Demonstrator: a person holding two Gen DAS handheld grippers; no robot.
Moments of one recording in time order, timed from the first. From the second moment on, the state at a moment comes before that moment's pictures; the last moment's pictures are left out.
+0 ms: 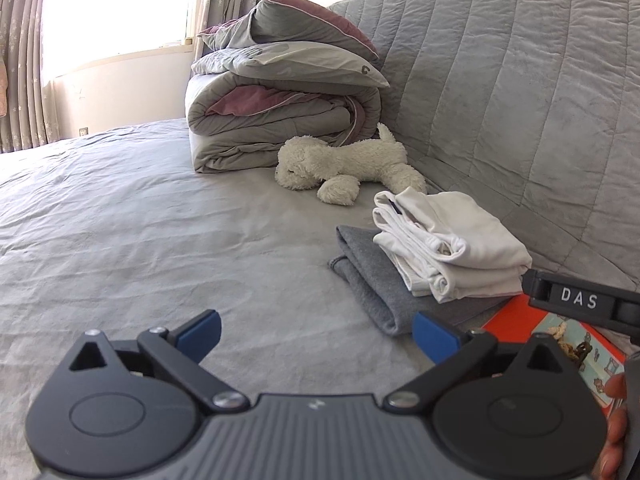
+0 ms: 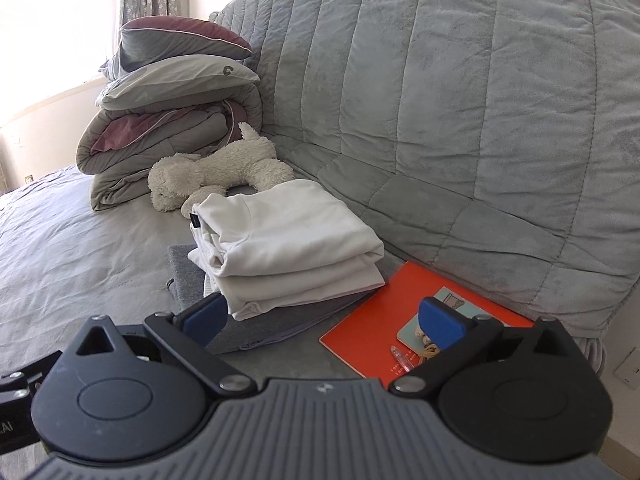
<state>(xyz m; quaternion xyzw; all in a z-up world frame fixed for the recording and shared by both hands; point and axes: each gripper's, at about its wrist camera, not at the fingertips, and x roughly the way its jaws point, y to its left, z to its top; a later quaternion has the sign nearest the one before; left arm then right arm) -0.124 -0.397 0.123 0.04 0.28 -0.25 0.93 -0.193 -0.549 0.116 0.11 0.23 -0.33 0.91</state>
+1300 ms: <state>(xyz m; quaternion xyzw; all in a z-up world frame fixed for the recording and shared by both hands) -0.119 -0.406 0.115 0.05 0.30 -0.27 0.91 -0.177 -0.531 0.111 0.09 0.26 -0.33 0.90</state>
